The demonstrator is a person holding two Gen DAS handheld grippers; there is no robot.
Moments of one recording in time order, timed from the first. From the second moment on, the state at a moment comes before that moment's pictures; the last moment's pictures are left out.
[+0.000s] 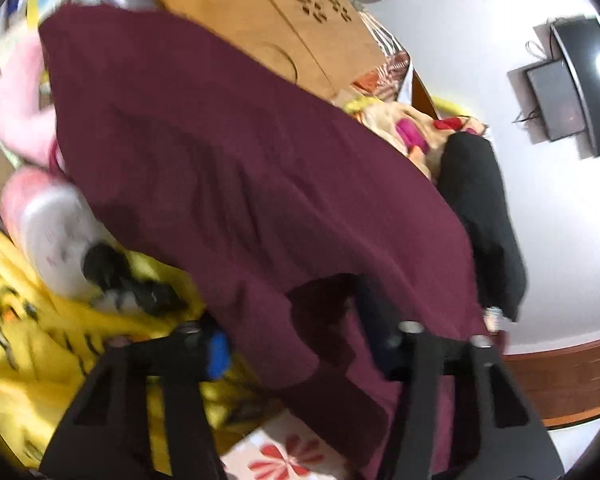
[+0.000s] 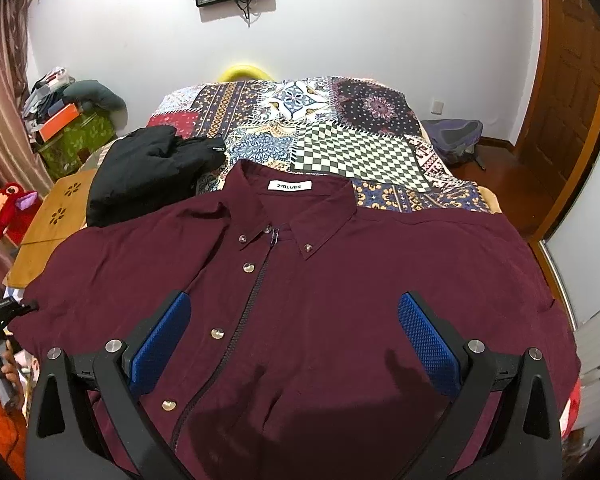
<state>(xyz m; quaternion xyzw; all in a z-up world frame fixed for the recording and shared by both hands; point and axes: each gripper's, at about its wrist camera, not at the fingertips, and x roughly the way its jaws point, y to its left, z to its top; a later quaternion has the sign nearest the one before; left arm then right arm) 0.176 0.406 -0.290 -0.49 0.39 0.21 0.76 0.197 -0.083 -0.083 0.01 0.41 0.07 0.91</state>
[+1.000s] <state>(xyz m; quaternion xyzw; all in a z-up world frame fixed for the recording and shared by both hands) 0.273 0.138 -0.165 -0.14 0.43 -0.01 0.89 0.157 -0.127 -0.066 0.03 0.37 0.05 0.93</state>
